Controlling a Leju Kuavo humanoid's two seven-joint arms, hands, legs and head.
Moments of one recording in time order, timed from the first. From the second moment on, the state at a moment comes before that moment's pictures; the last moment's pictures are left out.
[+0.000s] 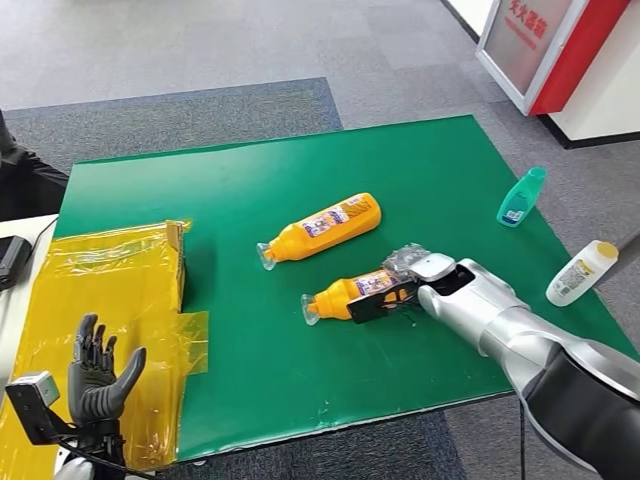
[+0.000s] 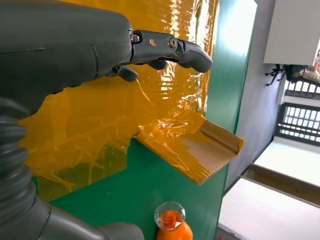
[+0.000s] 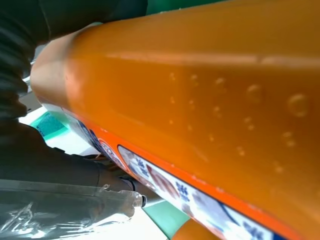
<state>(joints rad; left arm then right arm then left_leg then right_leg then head) 0.10 -0.08 0.04 -1.35 0.07 0.02 -0.39 -0.91 -0.17 1.07 -0.49 0.79 0.35 0.04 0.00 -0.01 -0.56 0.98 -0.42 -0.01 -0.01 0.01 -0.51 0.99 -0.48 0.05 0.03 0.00</state>
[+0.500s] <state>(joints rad) 0.14 -0.08 0.05 -1.38 0.08 0.03 -0.38 -0.80 -0.19 0.98 -0.64 0.72 0.13 0.08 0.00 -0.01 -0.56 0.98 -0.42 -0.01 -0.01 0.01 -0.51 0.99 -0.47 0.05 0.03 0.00</state>
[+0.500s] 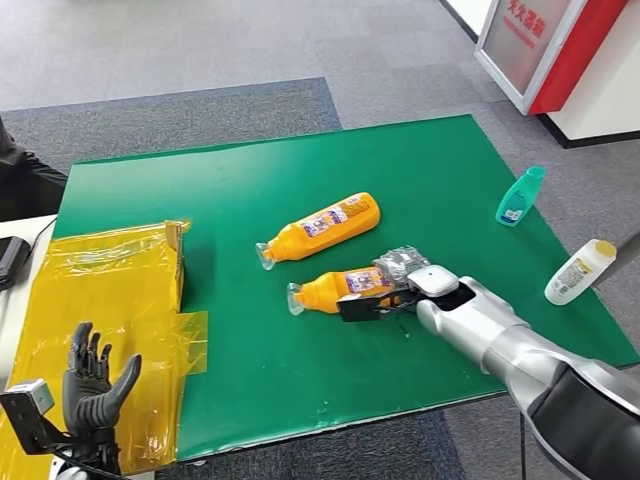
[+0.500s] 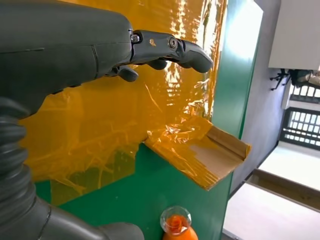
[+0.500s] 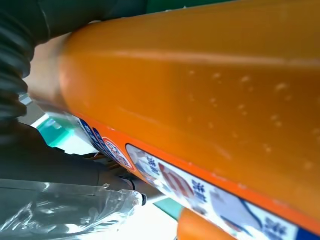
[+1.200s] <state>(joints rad) 0.20 -0.12 0.12 -1.48 0.03 -0.02 -0.38 -0.47 -0.17 0.60 -1.24 0.48 -0.03 -0.07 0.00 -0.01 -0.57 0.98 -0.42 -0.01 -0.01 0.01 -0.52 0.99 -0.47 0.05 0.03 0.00</state>
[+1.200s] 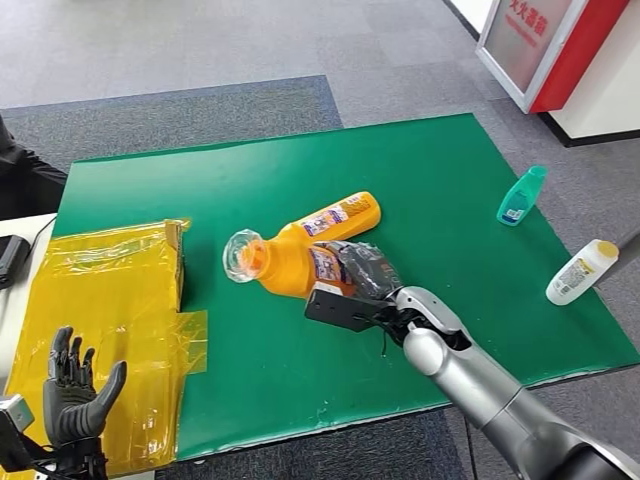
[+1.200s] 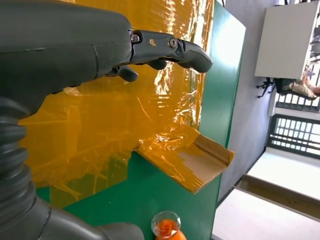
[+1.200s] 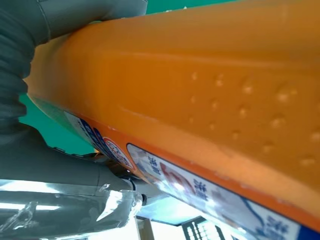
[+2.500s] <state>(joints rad) -0.30 0.10 -0.25 -1.32 0.06 -0.29 -0.35 -0.59 0.07 0.61 -1.01 0.17 0.01 -0.16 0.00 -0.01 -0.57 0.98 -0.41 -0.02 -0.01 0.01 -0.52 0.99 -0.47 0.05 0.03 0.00</state>
